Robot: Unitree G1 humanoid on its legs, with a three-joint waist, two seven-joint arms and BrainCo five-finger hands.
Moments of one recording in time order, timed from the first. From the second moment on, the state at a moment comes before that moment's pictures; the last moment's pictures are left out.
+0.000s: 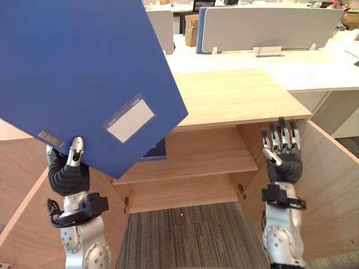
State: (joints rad) left arm 0.23 0.04 0.14 -0.58 -0.60 -0.30 -0.03; right arm 0.05 -0.07 -0.10 -0.28 0.77 -0.24 0.16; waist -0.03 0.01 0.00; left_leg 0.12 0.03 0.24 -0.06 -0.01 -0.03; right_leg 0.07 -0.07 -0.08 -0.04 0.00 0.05
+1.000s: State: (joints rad) left arm 0.17 0.12 -0.01 -0.48 -0.61 -0.30 -0.10; right arm -0.59 -0.41 0.32 0.01 0.84 -0.17 0.28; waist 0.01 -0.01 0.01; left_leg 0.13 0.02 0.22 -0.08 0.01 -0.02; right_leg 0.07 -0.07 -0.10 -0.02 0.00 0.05
